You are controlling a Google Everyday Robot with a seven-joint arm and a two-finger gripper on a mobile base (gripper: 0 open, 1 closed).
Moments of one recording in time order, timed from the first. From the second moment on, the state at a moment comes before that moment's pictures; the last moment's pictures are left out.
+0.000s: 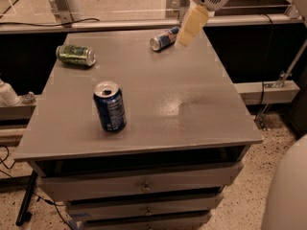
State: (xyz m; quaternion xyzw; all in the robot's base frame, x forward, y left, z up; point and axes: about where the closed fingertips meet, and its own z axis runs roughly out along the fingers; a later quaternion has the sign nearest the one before) arm 0.679 -0.095 0.996 -0.59 0.74 0.02 0.31
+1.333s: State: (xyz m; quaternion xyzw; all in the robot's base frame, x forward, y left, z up) arm 0.731 -0.003 0.975 -0.54 0.73 0.13 0.40
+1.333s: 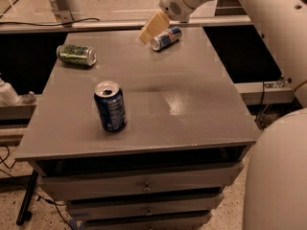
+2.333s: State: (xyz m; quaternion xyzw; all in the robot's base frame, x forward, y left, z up) arm 0.762 0.124 0.960 -0.52 0.72 0.20 0.41
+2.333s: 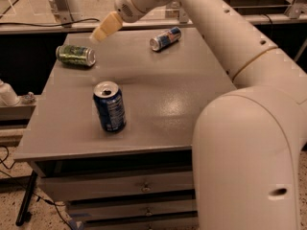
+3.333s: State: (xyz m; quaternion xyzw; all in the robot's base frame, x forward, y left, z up) arm 0.773 0.224 0.923 -0.60 0.69 0.19 0.36
